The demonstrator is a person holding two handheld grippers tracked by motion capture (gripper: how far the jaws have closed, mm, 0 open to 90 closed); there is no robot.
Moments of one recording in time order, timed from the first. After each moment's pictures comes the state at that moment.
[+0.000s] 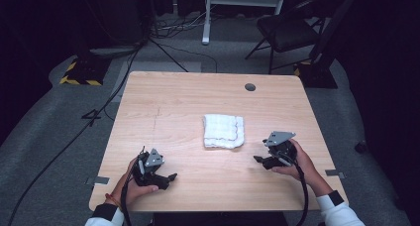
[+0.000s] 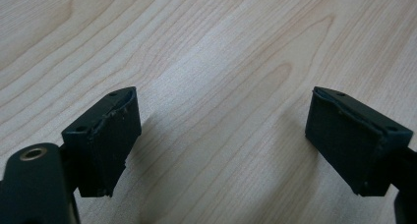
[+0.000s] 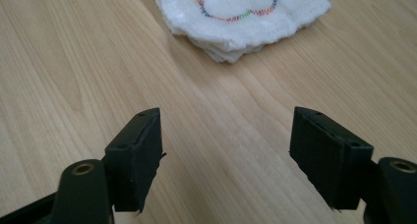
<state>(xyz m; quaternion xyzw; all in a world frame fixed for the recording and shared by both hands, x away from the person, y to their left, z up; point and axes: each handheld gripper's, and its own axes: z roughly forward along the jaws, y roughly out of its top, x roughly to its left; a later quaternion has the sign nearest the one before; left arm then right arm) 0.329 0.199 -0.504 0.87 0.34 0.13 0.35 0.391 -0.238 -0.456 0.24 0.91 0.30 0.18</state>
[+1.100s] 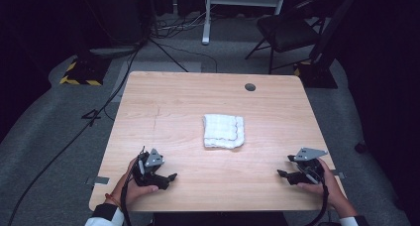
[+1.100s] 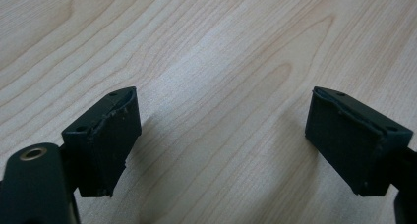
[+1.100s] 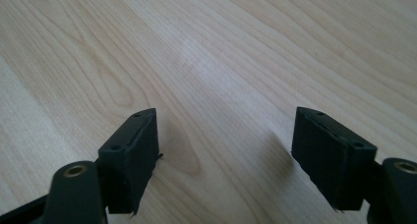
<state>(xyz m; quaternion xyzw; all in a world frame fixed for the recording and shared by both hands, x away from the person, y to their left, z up) 0.329 0.199 -0.504 0.87 0.34 0.13 0.35 0.354 -0.324 -0.492 0.33 0.87 0.32 0.16</state>
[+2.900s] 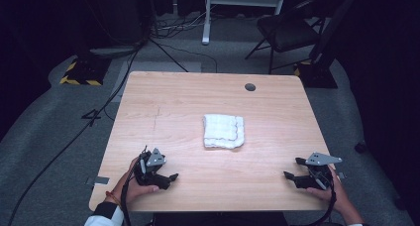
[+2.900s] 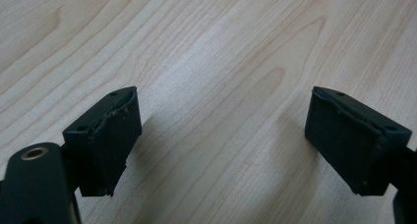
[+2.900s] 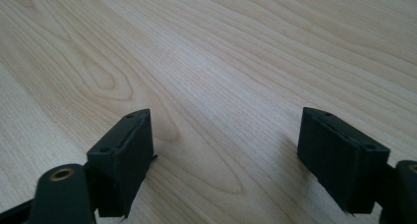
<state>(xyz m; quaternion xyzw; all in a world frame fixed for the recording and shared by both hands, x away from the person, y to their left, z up) 0.332 0.196 -0.504 0.87 0.32 0.12 0.35 0.341 -0.351 -0.504 0.36 0.84 0.37 0.16</state>
